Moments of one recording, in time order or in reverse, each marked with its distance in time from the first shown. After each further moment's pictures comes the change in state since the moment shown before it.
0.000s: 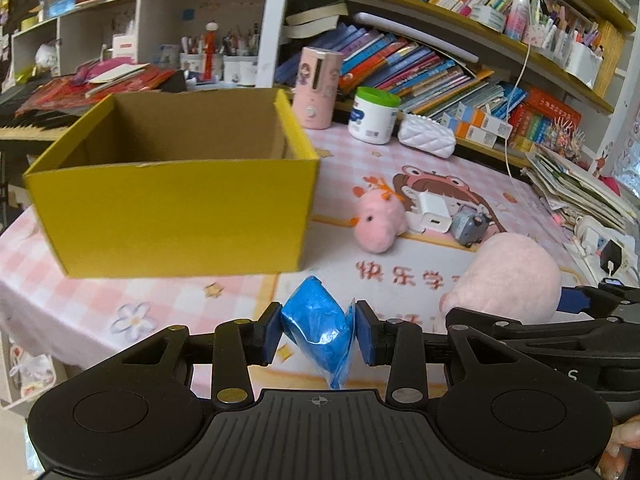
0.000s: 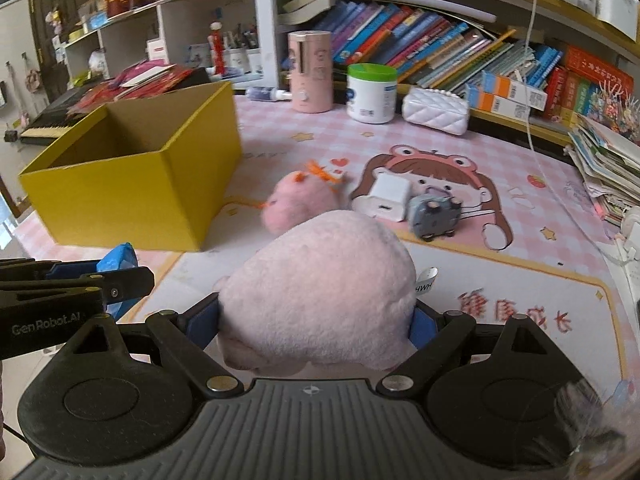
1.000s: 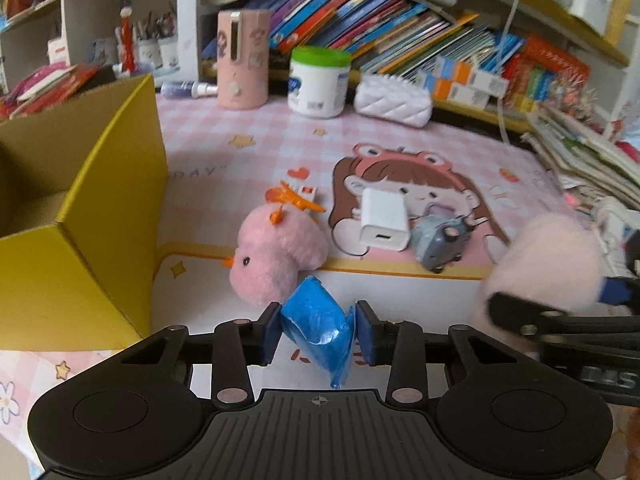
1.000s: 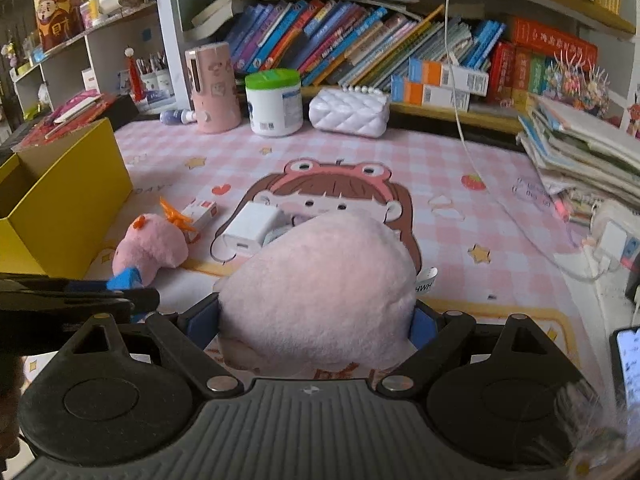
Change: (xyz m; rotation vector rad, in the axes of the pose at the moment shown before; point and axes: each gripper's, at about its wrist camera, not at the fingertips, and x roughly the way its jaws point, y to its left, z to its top) left arm 0.117 -0.111 0.048 0.084 0.088 0.010; right arm 0.047 -0.136 0.028 0.096 -0.017 -0.064
